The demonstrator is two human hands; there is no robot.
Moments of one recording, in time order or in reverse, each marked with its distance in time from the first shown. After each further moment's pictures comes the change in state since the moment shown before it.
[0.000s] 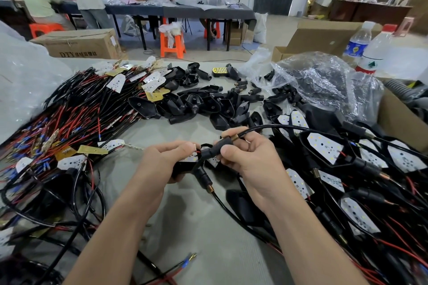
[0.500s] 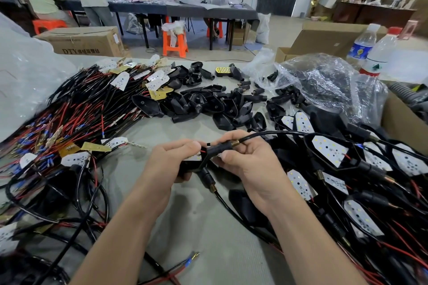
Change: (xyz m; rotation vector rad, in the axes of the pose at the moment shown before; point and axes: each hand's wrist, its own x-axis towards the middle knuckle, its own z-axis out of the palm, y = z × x) left_hand -0.002 -0.001 0.004 -0.009 -0.034 0.020; right_hand -0.003 -0.001 0.007 -0.009 -0.113 0.030
